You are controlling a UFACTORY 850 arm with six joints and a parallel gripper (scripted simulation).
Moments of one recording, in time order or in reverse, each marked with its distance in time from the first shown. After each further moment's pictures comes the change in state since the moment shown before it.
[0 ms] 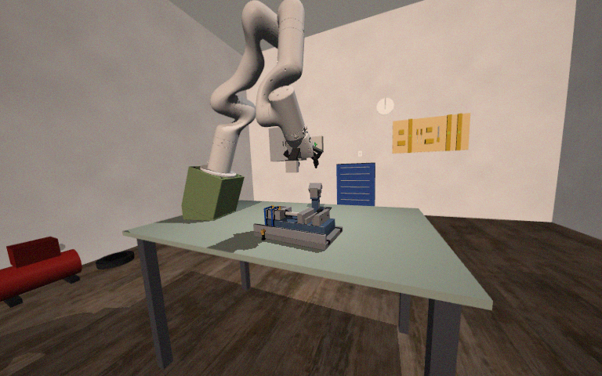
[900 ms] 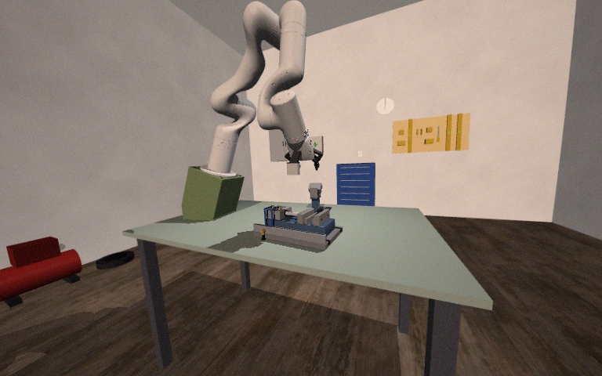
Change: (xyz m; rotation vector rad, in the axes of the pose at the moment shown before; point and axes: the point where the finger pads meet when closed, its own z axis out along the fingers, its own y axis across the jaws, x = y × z) arm 0.000 0.000 0.013 0.000 0.000 0.000
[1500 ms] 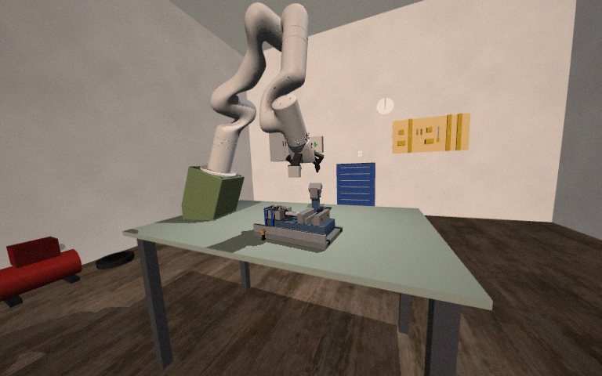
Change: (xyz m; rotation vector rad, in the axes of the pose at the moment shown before) arm 0.000 0.000 0.014 0.000 0.000 0.000
